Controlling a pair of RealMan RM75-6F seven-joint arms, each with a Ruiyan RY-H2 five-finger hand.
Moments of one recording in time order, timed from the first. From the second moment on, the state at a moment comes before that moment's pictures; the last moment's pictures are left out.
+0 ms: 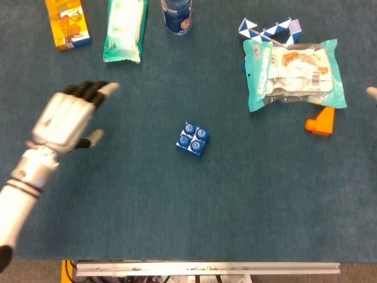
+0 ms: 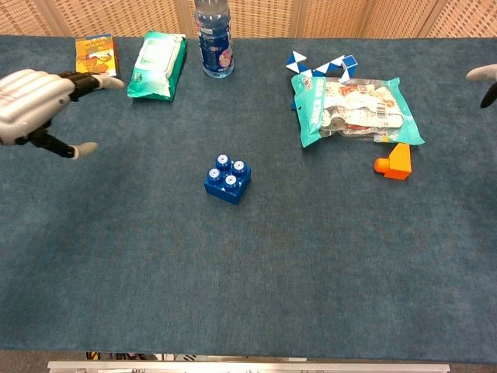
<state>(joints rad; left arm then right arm) -0.57 -1.21 0.05 -1.75 1.31 1.21 0.30 0.30 -0.96 0.04 -1.75 -1.53 1.11 -0.14</state>
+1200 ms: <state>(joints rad) -0.29 -1.07 0.10 -1.77 1.48 1.36 0.12 0.53 -1.27 0.05 -1.47 -1.33 0.82 -0.24</state>
